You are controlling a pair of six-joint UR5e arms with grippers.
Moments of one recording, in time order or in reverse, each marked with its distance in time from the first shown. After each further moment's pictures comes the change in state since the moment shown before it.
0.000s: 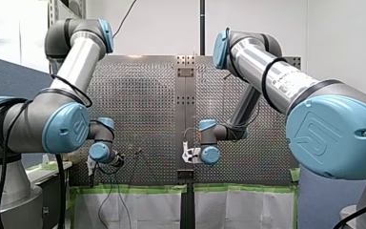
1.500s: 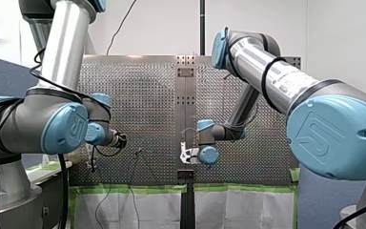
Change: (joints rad) left arm -0.062 0.370 -0.291 0.045 0.015 -0.086; right arm 0.015 0.000 0.000 0.014 -0.003 0.001
